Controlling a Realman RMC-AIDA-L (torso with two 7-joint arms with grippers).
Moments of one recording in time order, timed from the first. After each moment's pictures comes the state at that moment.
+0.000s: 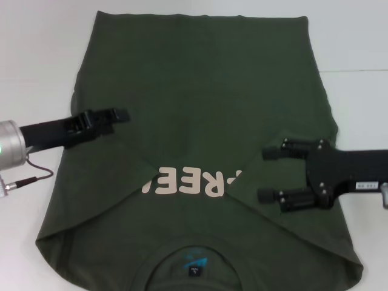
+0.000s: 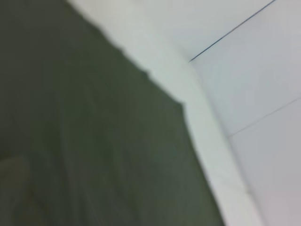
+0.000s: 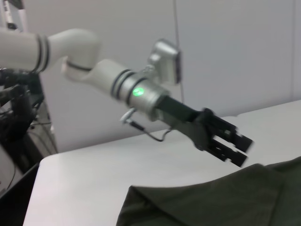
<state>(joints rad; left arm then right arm) -0.58 -2.14 0.57 0.81 2.11 1.32 -2.33 0.52 2.09 -0.69 -0.82 -2.01 -1.76 1.38</state>
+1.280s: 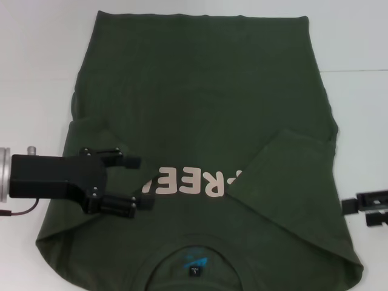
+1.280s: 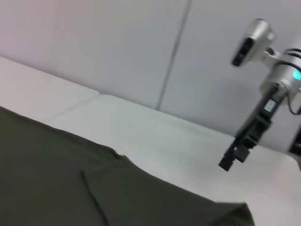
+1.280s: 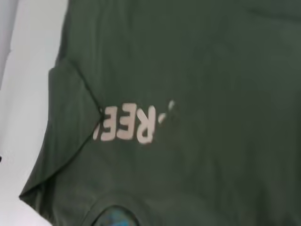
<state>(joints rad) -0.58 -2.10 0.60 0.91 2.18 1.82 -1.53 0.42 2.07 -0.63 -1.24 -2.40 -1.87 2.66</state>
